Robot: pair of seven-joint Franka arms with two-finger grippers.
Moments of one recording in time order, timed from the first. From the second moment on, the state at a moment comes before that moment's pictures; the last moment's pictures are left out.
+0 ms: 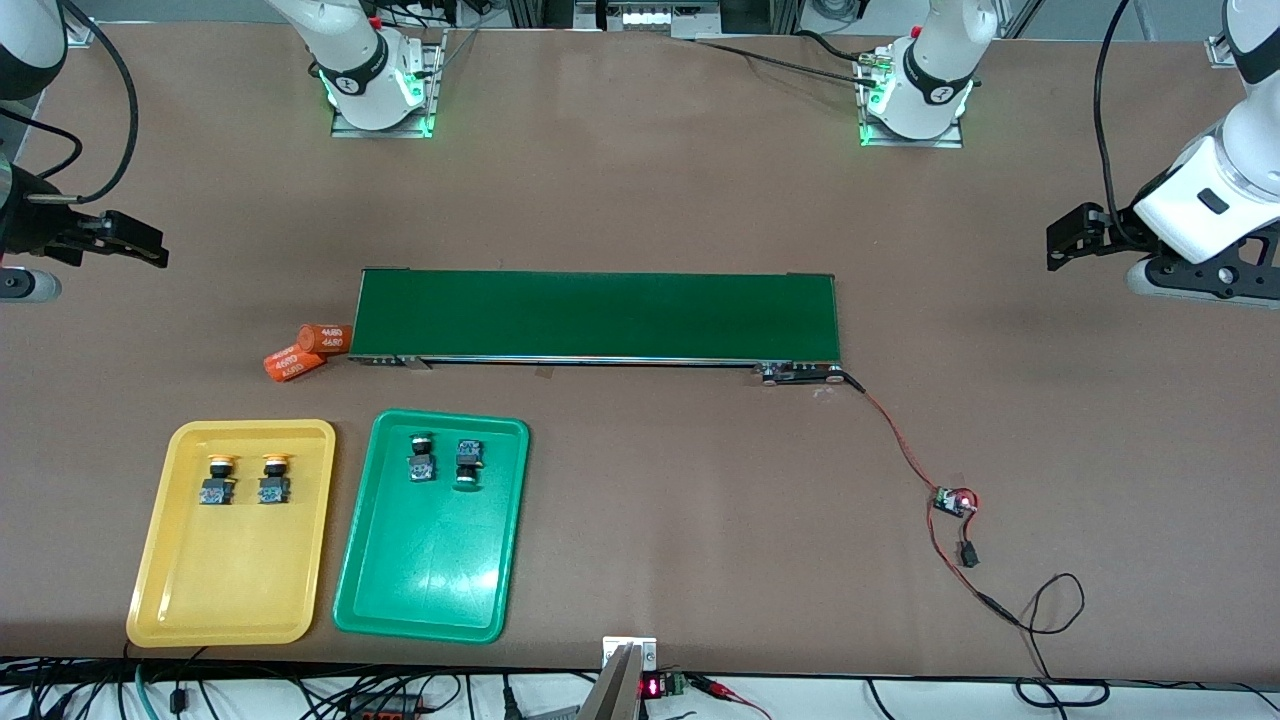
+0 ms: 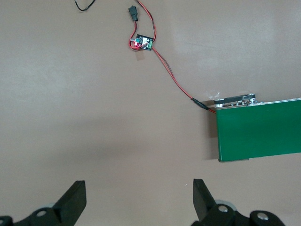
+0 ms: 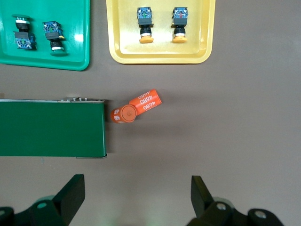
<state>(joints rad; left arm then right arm) 0.04 0.04 -0.11 -1.62 0.03 1.59 0.05 -0.02 0.06 -0.04 -1.63 -0.06 1.57 -0.06</state>
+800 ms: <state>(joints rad) 0.04 0.04 -0.11 -1.62 0.03 1.59 0.05 -0.02 0.06 -0.03 -1.63 -0.06 1.55 -0.06</state>
